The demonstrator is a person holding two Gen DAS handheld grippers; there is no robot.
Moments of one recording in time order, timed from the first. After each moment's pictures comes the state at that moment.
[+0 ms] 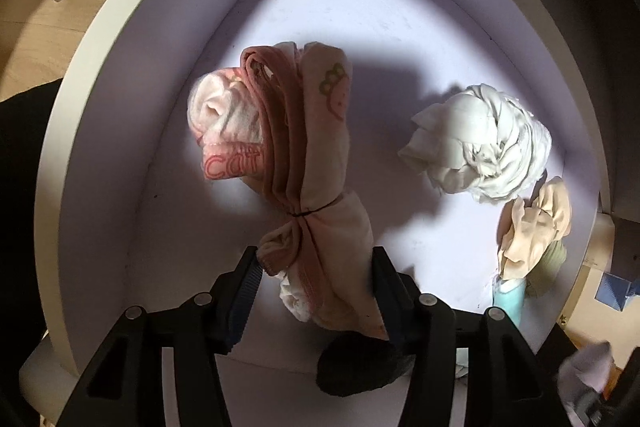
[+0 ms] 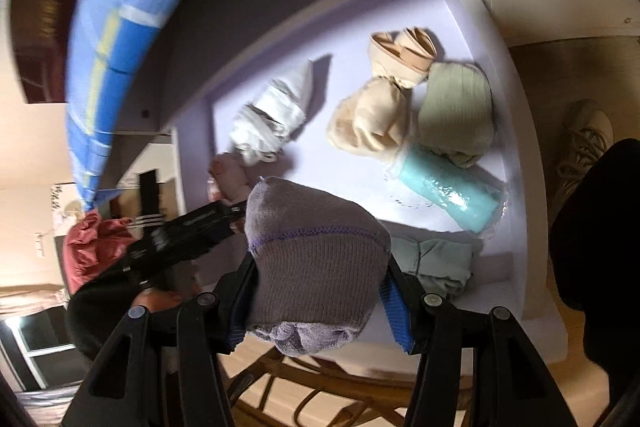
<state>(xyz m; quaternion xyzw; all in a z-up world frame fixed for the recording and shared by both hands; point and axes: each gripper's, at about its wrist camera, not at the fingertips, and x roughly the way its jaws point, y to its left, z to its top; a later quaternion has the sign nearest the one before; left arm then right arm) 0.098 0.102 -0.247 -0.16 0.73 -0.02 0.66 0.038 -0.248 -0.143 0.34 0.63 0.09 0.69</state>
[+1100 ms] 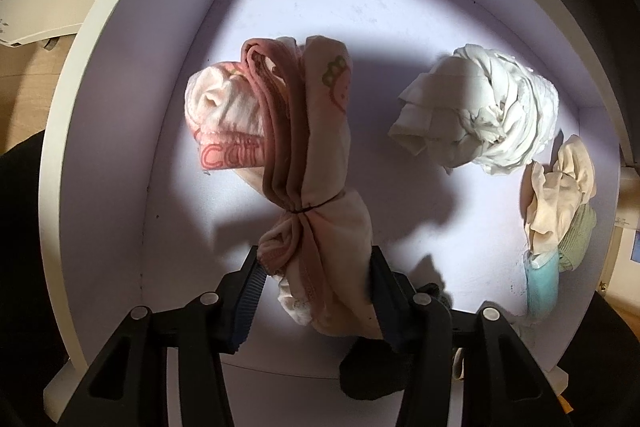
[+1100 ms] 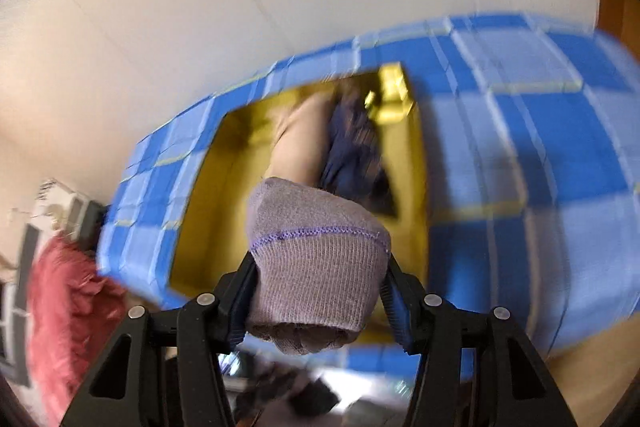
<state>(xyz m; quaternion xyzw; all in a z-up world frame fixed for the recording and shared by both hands) 0.106 0.060 -0.246 -0.07 0.73 -0.03 0.68 0.210 -0.261 0.097 0.18 0.46 0.04 0.87</state>
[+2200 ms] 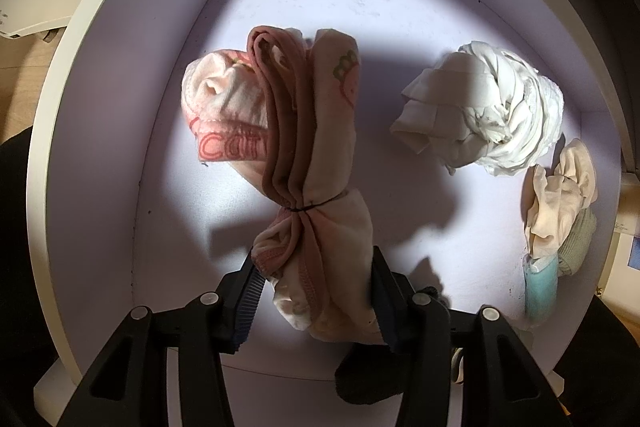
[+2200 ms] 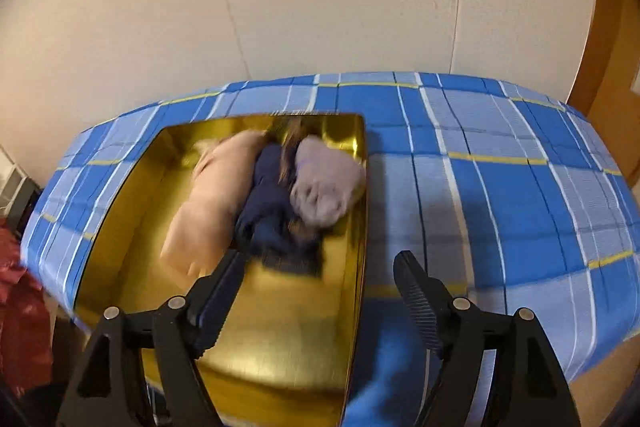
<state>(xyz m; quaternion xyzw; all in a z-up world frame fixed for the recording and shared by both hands) 0.105 0.058 -0.253 -0.08 0.73 -0.03 0.67 0.192 -0.262 0.069 0.07 0.42 -0.01 0.91</state>
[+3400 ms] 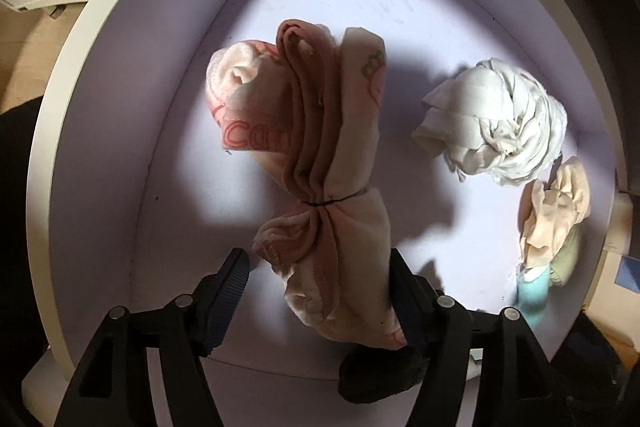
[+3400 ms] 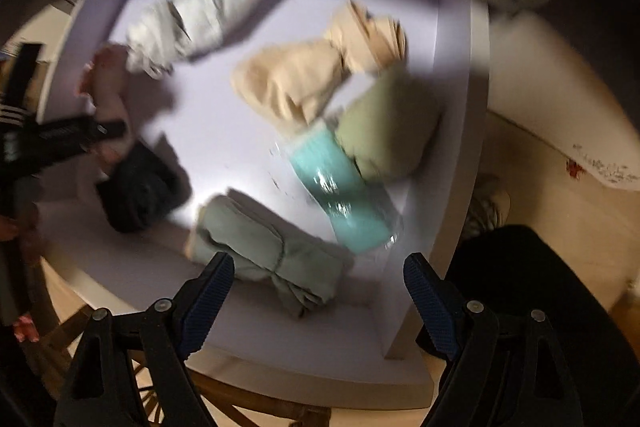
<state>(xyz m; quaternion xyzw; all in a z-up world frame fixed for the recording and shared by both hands) 0.102 0.082 -0.253 -0.12 0.73 -0.01 0.67 0.051 -0.209 -0.210 0.00 0.73 0.03 0.68</state>
